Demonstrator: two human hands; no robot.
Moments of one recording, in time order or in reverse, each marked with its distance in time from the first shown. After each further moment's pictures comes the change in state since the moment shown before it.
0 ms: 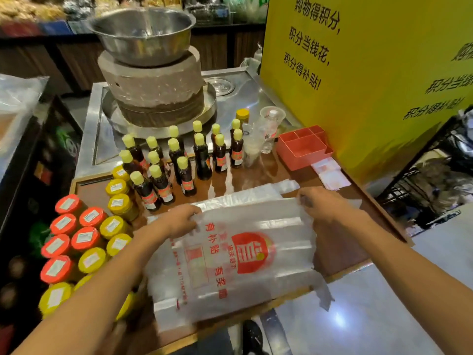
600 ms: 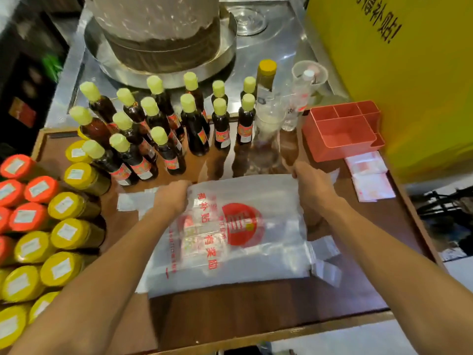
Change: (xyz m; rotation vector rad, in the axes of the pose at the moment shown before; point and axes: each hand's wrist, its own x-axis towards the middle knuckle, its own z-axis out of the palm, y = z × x) left_hand 0.172 -0.034 0.063 0.119 0.221 -0.431; right_hand 0.201 0.049 0.073 0.219 0.043 0.047
